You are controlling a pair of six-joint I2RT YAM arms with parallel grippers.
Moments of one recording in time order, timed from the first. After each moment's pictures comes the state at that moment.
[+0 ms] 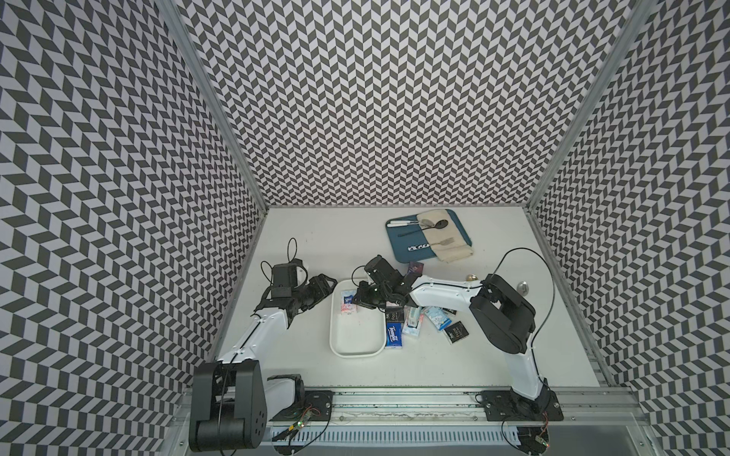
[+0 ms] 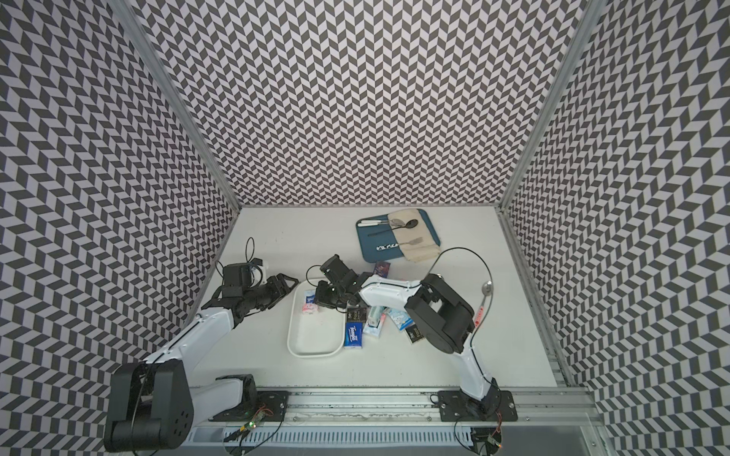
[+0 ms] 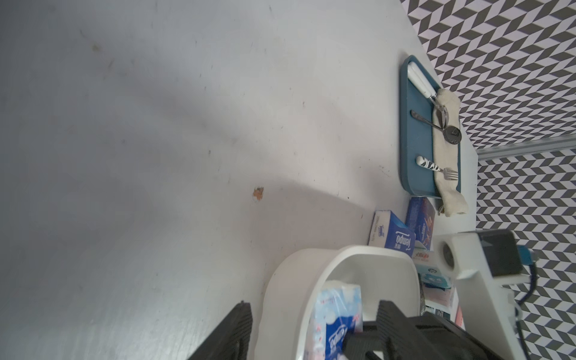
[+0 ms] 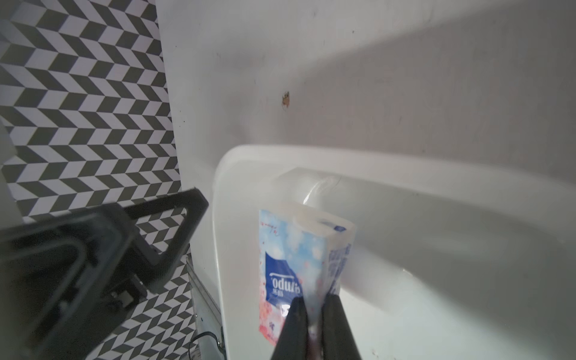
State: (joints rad) left arm 0.04 1.19 0.56 -0.19 0.50 -0.59; right arm 0.92 2.08 1.41 -0.14 -0.30 1.05
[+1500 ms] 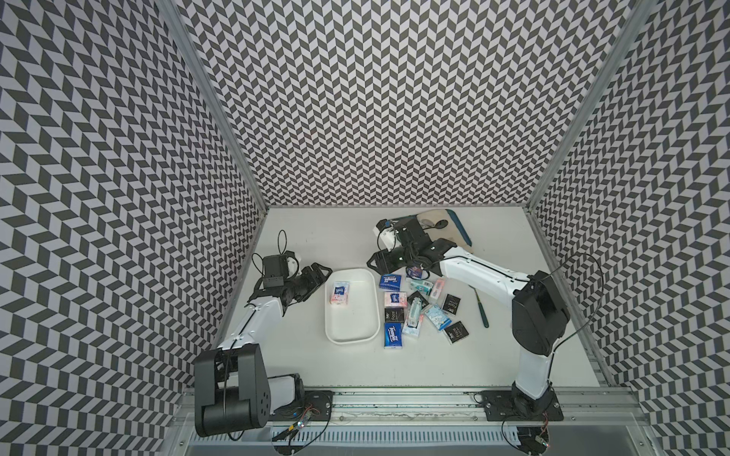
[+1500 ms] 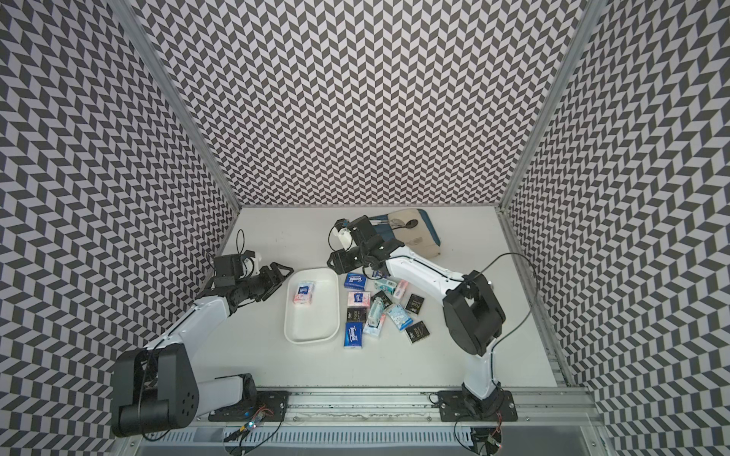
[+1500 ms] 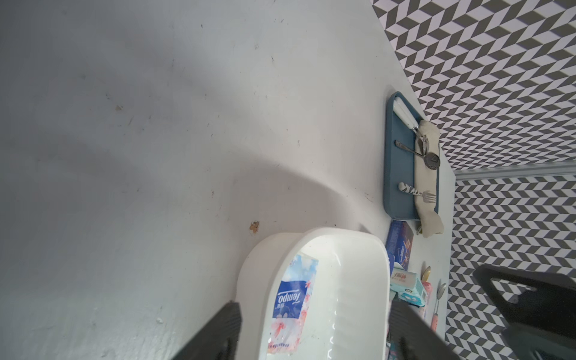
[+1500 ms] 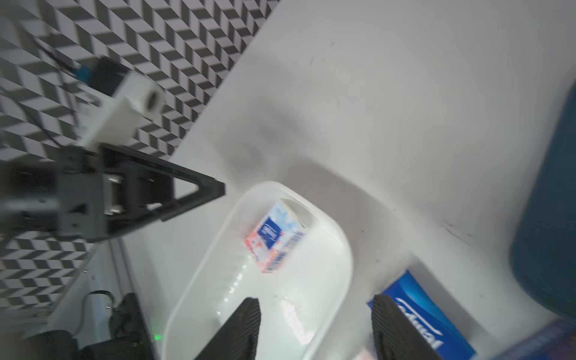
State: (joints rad) left arm 0.12 1.27 0.68 -0.21 0.58 -0.61; right arm 0.68 1.91 1.54 -0.41 -0.32 0.22
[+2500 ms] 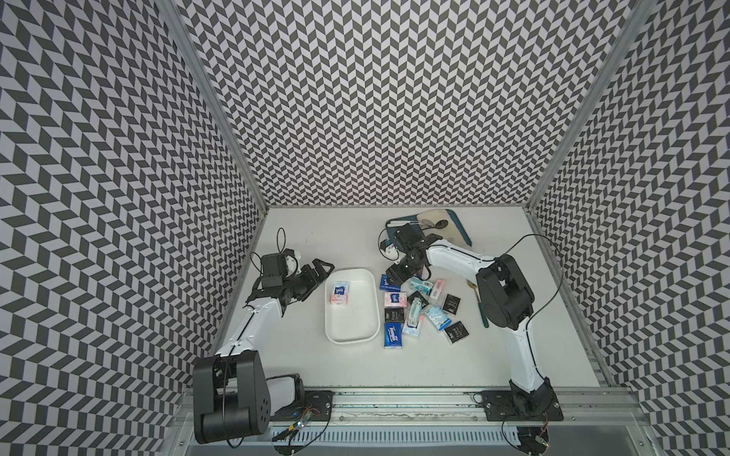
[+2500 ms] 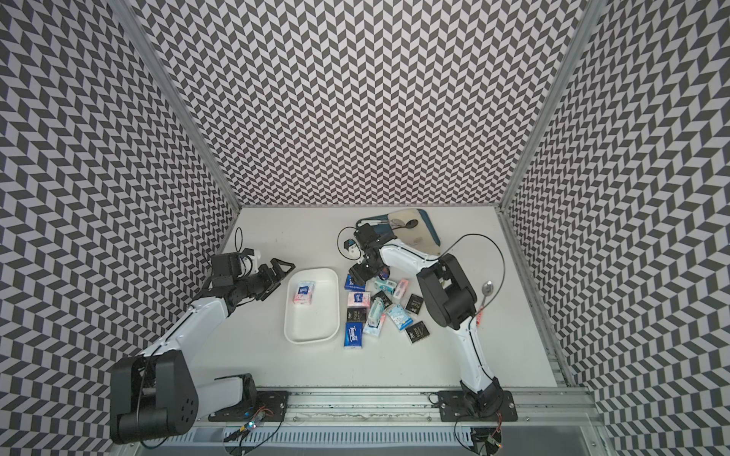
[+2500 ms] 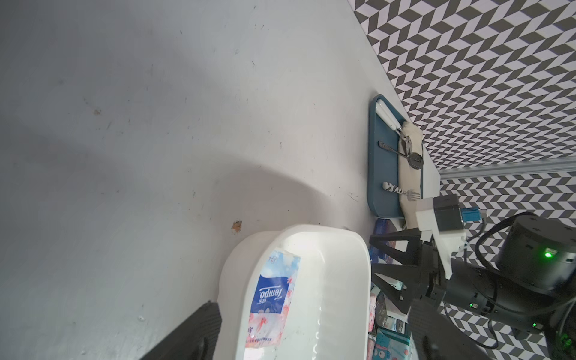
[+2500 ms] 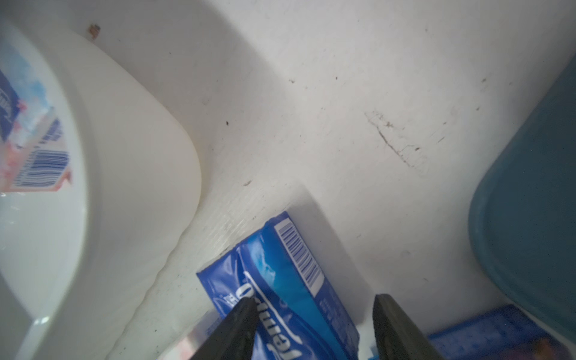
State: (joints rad) left arm 0.12 1.24 0.69 -0.22 0.61 -0.61; right arm 0.63 2.19 1.69 -0.70 -0.26 -0.11
